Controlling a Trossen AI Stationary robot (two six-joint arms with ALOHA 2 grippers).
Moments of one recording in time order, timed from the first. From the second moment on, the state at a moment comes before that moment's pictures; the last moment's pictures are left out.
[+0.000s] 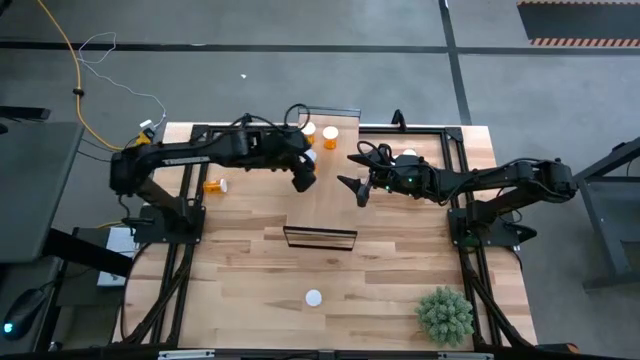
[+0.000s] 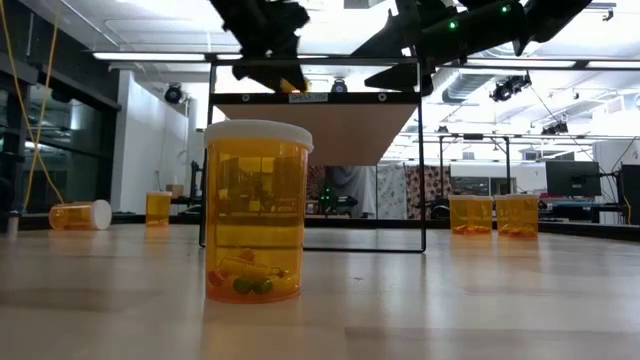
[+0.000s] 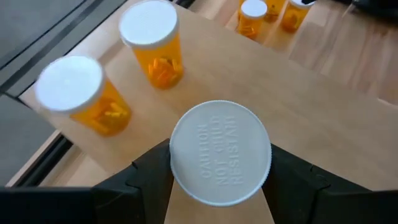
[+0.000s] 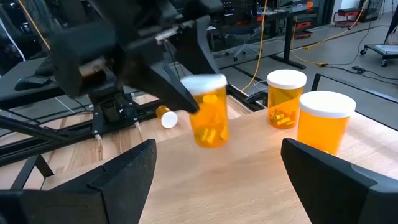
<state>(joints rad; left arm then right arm) 0.35 1.53 1.35 -0.64 -0.24 -0.20 -0.13 1.28 0.71 0.42 0.23 0.16</state>
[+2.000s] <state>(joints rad) 0.36 1.40 1.05 -0.11 -0.23 -0.14 -0.13 1.28 0.71 0.42 0.23 0.18</state>
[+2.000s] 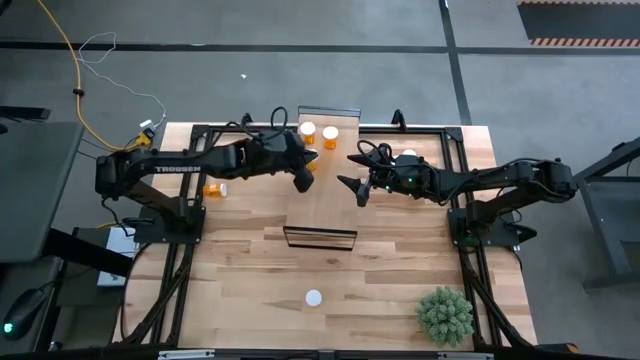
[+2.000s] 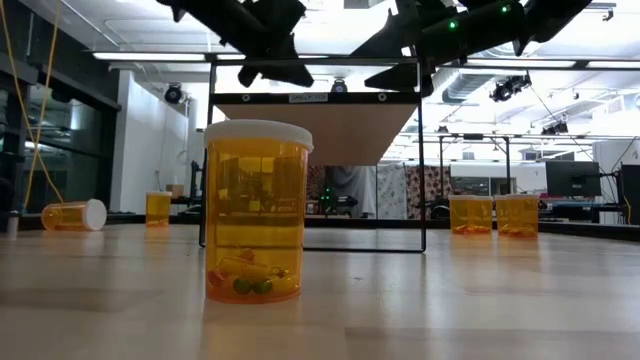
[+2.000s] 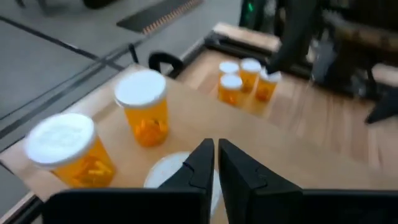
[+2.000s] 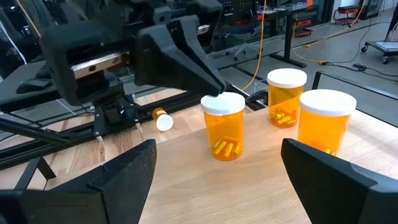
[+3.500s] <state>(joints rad) 0.31 1.49 1.04 -0.05 -0.46 -0.27 -0.13 1.28 0.71 0.43 0.23 0.18</state>
